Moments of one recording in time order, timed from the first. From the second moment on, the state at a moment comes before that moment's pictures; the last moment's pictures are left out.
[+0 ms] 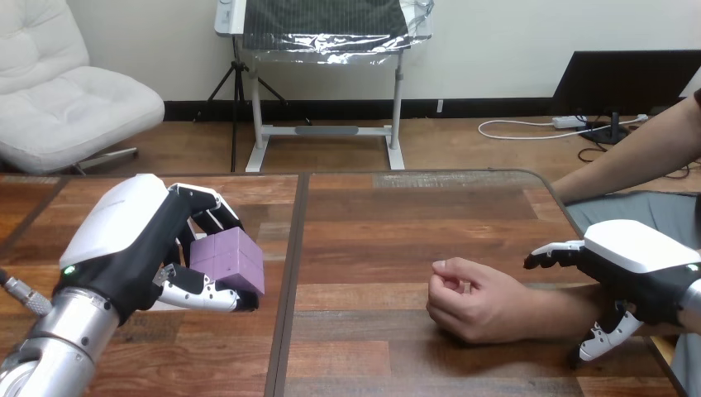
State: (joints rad) left arm 0.12 0.57 0.04 -0.35 0.48 0.04 -0.23; right arm -0.30 -0.86 0.20 0.62 -0.64 -0.59 0.18
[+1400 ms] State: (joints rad) left arm 0.12 0.57 0.07 -0.40 0.48 0.05 -0.26; right arm -0.47 -0.81 0.36 0.73 -0.72 -0.44 0.27
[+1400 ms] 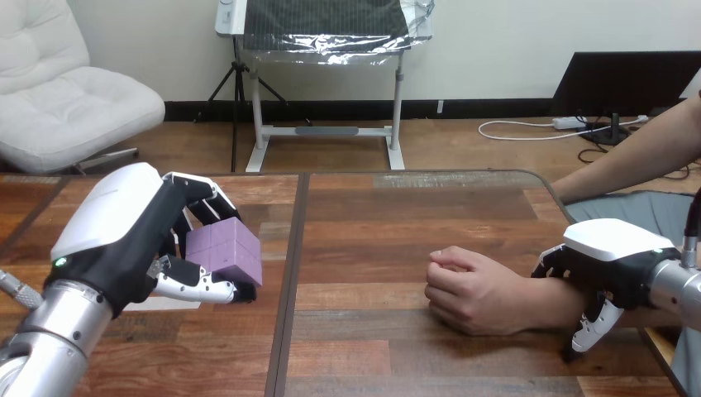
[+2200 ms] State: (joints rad) left arm 0.12 0.56 0.08 -0.41 0.48 0.05 -0.26; right arm -0.52 -0.79 0.40 0.83 -0.73 -0.45 0.24
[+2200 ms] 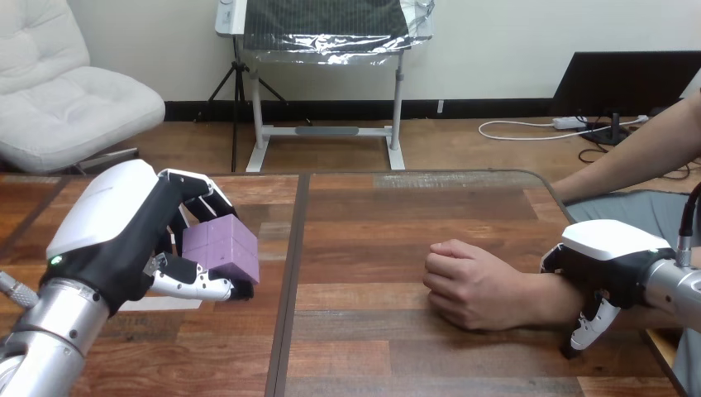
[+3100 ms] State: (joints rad) left arm 0.12 0.56 0.08 -0.41 0.48 0.05 -0.26; right arm -0.52 -0.77 0.40 0.84 -0.72 -0.45 0.19
